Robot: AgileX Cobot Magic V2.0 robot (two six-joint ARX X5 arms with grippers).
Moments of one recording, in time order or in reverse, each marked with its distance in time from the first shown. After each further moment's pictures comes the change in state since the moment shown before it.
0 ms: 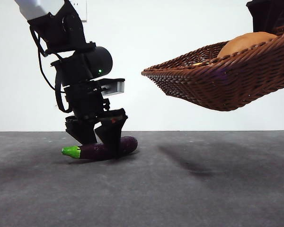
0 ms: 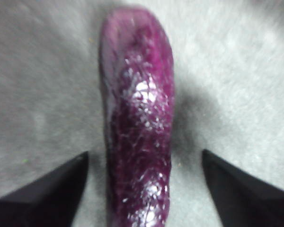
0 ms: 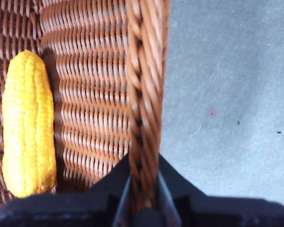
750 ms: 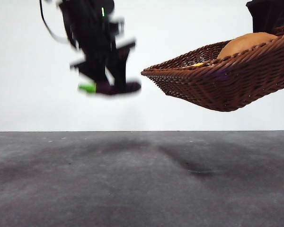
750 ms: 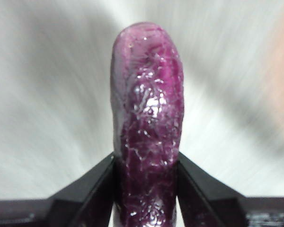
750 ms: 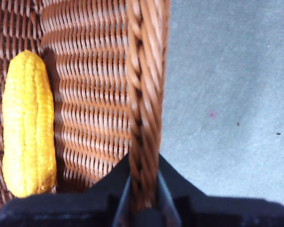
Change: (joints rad) left arm -0.006 -0.109 0.338 -0.241 0.020 -0.211; right arm 0.000 0.000 0.000 0.002 0.000 -0.004
